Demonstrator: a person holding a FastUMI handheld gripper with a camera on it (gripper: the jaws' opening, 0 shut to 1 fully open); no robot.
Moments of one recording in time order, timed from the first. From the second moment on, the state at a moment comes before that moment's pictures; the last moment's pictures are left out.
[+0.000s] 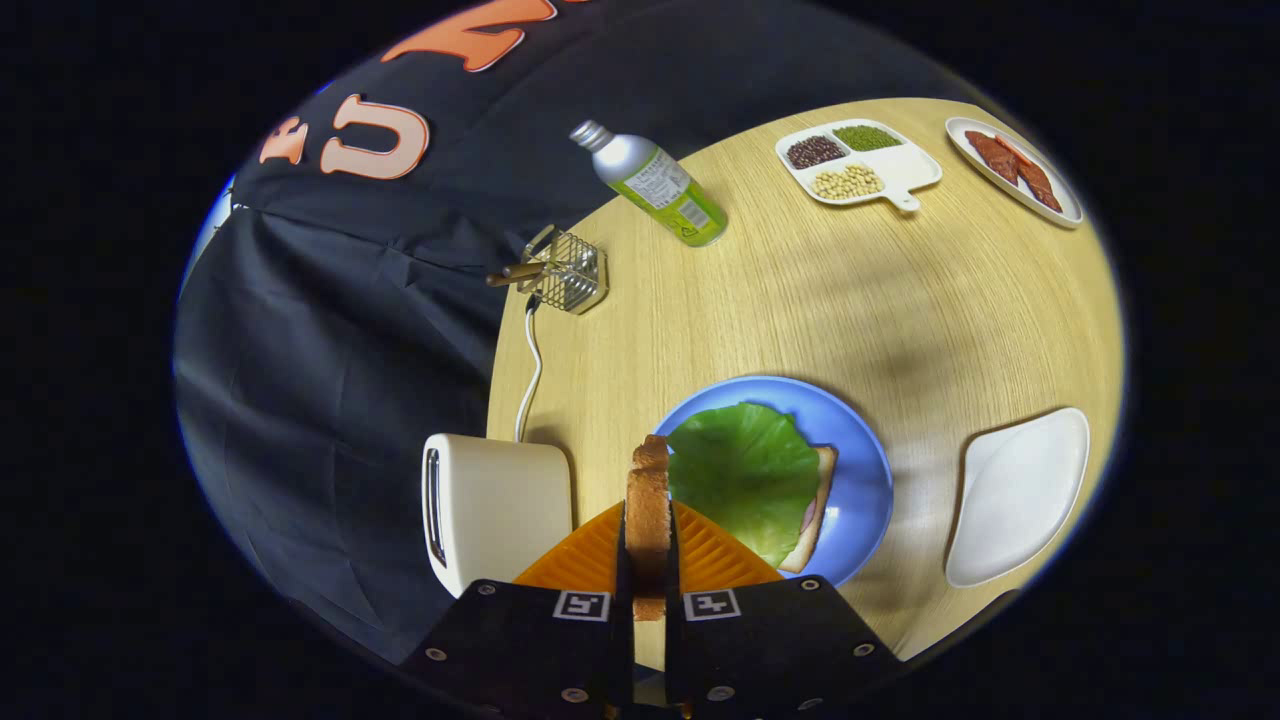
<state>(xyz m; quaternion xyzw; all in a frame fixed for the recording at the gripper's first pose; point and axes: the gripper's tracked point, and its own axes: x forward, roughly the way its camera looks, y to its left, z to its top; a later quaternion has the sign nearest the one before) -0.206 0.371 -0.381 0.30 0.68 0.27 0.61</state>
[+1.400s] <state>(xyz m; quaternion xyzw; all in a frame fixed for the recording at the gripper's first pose) -0.082 0.308 -0.242 0.22 0.42 0.32 0.82</state>
